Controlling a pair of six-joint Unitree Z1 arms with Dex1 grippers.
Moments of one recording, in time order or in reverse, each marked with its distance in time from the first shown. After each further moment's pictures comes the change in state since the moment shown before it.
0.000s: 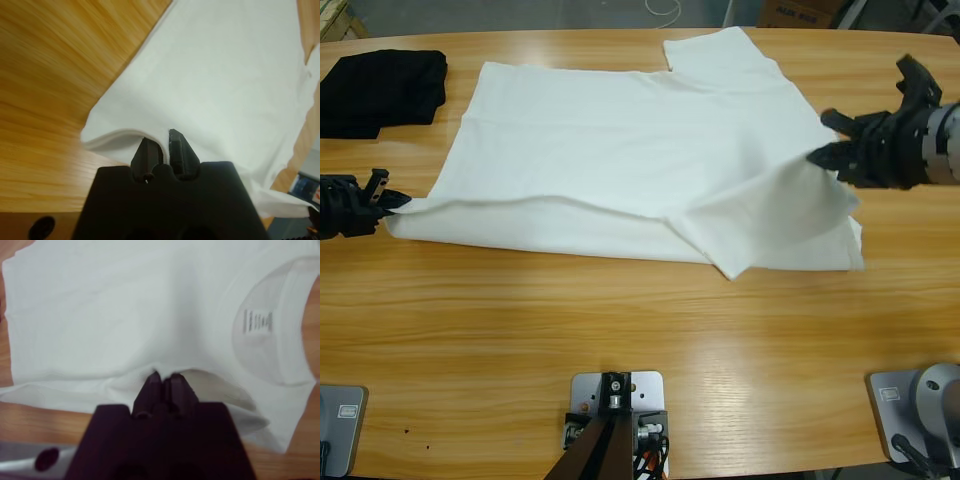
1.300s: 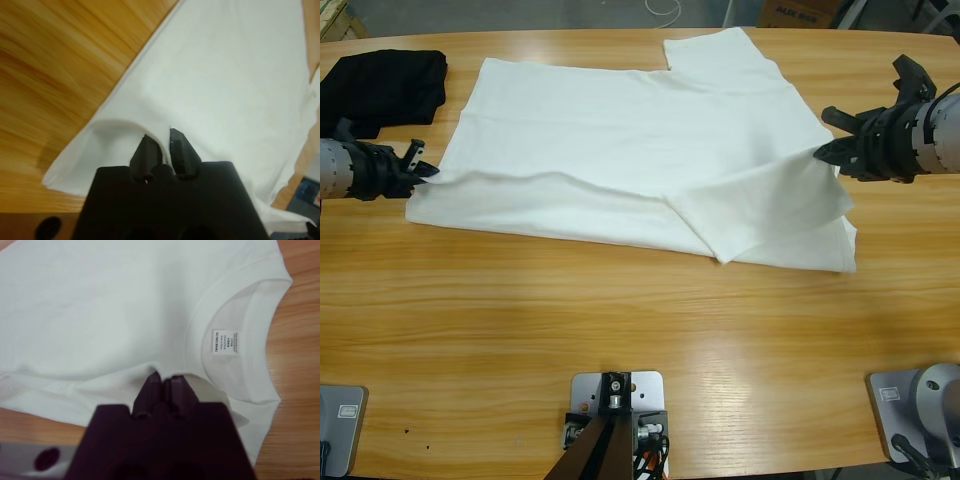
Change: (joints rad) arm 0 0.076 0.274 -0.085 -0.173 -0.064 0.079; arm 1 -0.075 0.059 -0.003 -0.001 -0.005 -0.049
